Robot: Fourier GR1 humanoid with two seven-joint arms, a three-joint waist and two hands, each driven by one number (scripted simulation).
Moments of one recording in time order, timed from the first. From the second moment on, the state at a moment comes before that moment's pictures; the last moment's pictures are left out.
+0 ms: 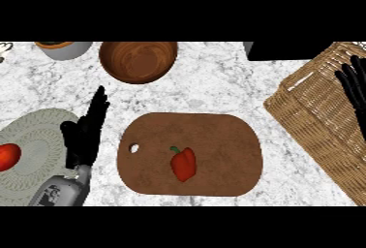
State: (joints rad) left arm -0.18 0.28 -0.28 -1.51 0.13 0.41 0.15; right arm -0.14 -0.56 -0.02 -1.66 -0.33 0.05 -0.18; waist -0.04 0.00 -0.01
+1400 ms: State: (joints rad) left arm -0.21 0.46 -0.09 -1.36 0.29 0.15 0.18; right arm -0.90 -0.13 0.68 -1.69 0.25 0.23 0.43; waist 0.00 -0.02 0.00
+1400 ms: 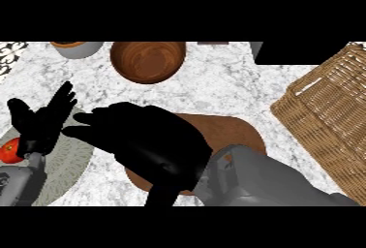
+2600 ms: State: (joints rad) left arm -0.19 0.43 -0.04 -1.36 0.27 0.10 0.16; right arm -1.06 -0.36 0.28 -1.70 -0.28 0.78 0.82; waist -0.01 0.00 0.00
